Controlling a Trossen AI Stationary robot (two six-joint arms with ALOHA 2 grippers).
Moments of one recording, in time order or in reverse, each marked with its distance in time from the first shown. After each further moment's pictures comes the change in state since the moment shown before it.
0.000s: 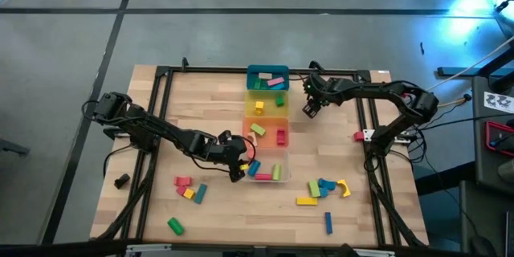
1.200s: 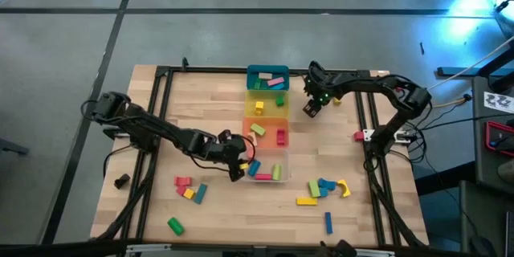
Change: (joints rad) left arm 0.003 -0.015 0.000 -0.003 0.000 0.000; right arm -0.086 0.089 0.049 -0.054 -0.185 -0.057
